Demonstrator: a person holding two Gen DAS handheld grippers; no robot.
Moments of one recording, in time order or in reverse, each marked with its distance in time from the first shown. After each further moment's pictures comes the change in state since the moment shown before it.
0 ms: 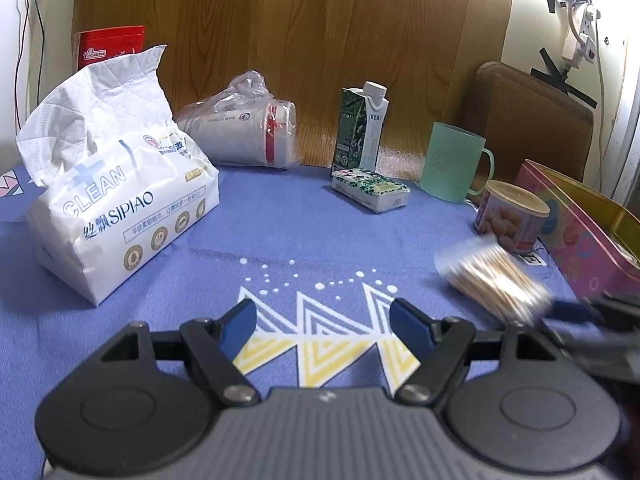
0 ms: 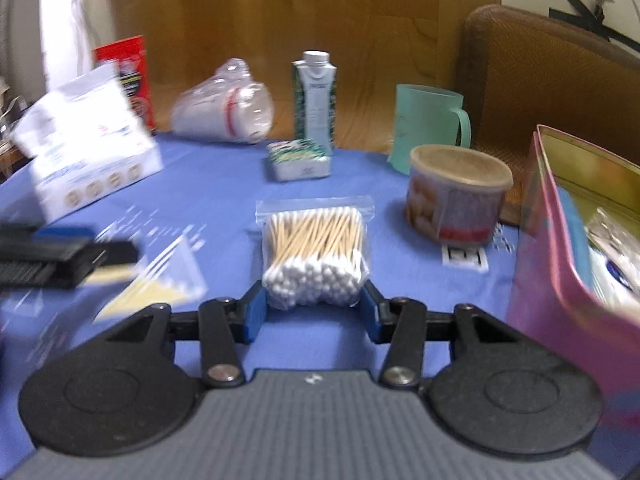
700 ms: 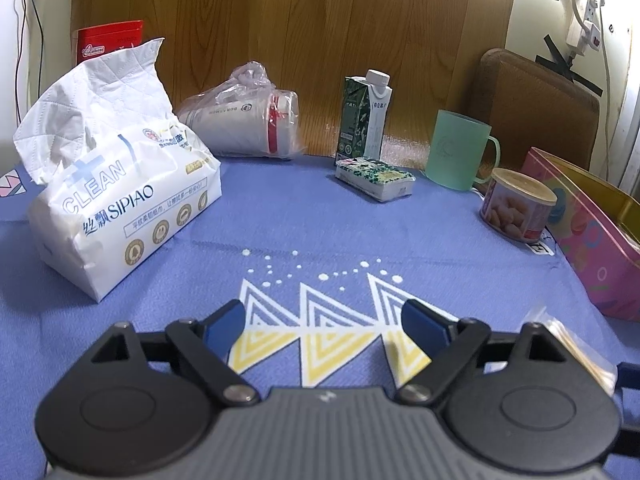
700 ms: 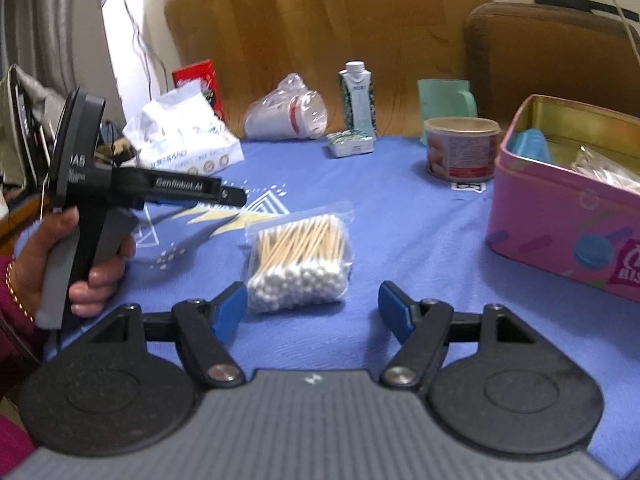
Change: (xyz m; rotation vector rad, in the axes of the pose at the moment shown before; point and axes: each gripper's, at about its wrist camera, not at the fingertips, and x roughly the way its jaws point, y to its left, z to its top) left arm 0.006 0.001 0.003 0.026 0.037 0.001; right arm -0.077 -0.010 -0.053 0.088 -0.053 0.197
